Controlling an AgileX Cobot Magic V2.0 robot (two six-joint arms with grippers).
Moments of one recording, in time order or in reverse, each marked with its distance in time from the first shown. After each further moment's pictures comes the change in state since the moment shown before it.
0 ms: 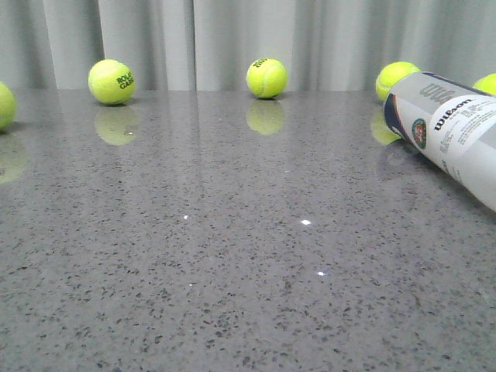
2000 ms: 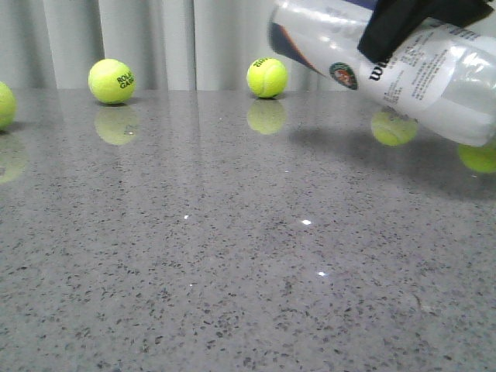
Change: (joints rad) left arm 0.000 0.000 0.000 0.000 0.000 0.000; right arm 0.267 0.925 -0.762 0.533 0.282 -0.833
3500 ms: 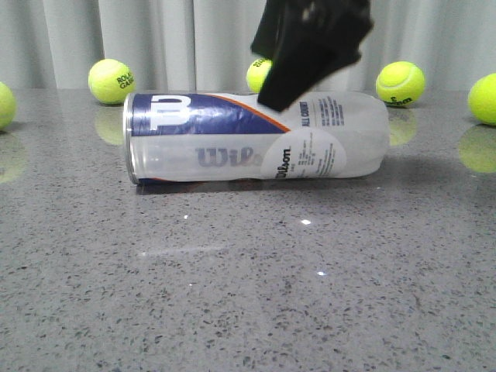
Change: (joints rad) left arm 0.000 0.000 0.000 0.000 0.000 0.000; right arm 0.300 0.044 -0.016 -0.100 -0.154 -0.496
